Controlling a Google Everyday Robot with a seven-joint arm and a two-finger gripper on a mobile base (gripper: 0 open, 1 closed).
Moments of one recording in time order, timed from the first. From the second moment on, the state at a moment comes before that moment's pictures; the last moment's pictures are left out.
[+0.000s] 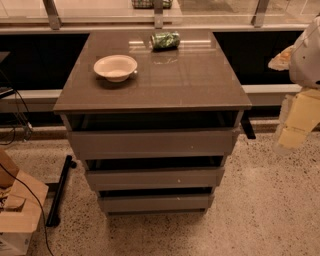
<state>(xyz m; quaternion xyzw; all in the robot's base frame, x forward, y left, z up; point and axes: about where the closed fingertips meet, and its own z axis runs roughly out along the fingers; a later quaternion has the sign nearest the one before) 0.438 -0.217 0.976 -0.60 0.78 -0.03 0.16</state>
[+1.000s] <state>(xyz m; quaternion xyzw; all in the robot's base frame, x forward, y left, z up) 0.448 -0.191 0.907 -0.59 0.77 0.04 0.25</state>
